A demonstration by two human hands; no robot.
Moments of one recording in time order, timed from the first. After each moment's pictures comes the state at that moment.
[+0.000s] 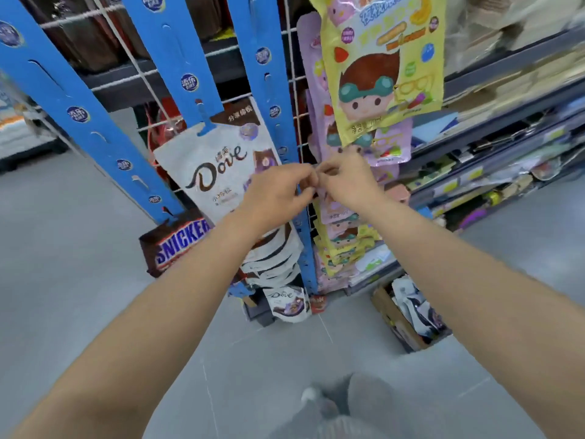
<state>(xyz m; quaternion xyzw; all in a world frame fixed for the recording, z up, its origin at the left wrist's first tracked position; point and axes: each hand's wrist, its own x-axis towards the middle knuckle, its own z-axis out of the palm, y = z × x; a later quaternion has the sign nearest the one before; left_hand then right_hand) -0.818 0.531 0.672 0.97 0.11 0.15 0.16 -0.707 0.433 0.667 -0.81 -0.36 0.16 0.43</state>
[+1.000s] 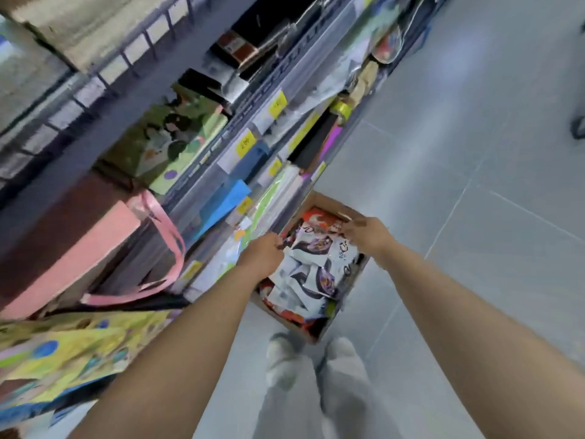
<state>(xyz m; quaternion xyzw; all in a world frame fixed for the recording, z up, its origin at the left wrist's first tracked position) -0.422 0.296 0.261 0.86 0.23 -0.32 0.34 -0.355 0.099 0.302 -0.83 0.12 0.37 0.41</state>
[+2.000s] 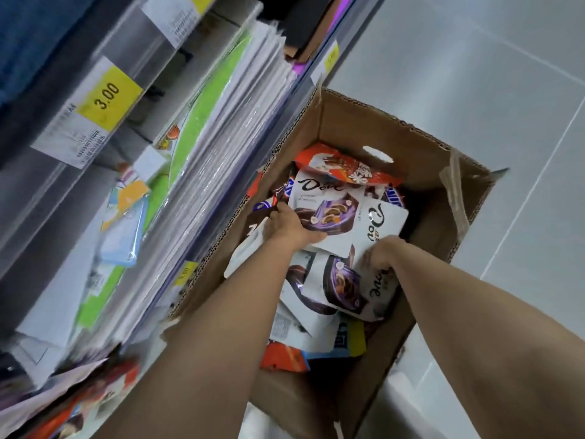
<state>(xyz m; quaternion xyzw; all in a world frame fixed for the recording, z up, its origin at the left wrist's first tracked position) -0.347 0.255 -0.158 0.84 0.29 -0.37 0.28 -0.337 0.086 -0.148 -0.80 0.03 0.59 -0.05</state>
